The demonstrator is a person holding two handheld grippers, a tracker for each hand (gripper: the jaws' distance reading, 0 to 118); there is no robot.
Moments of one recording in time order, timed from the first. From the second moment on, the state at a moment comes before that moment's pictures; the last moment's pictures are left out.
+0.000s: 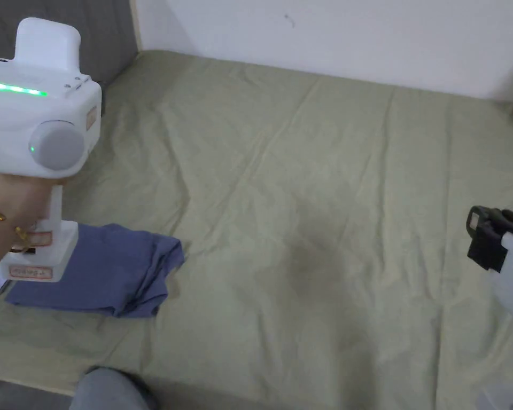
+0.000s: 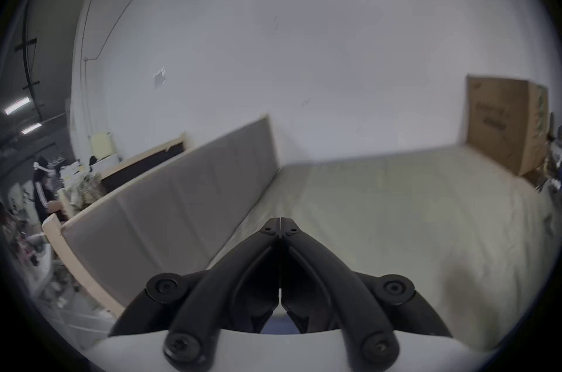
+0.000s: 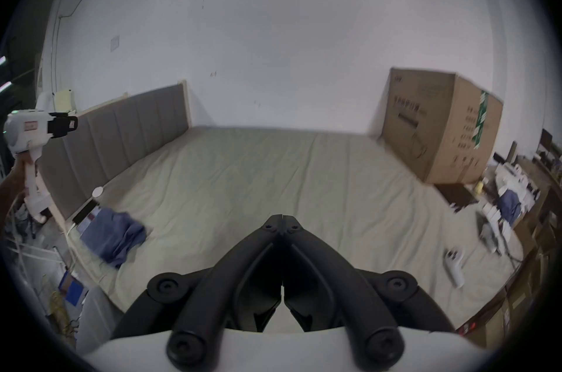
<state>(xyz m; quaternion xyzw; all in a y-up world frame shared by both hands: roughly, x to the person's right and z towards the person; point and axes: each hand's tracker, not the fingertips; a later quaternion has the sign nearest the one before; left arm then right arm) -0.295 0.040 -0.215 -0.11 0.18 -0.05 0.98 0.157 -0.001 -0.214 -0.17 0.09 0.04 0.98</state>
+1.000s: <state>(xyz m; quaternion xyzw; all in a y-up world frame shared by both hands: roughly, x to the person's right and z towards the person) -0.161 -0.059 -0.182 -0.12 0.05 0.01 0.99 0.189 -0.045 -0.185 -0.13 0.04 0.02 0.99</state>
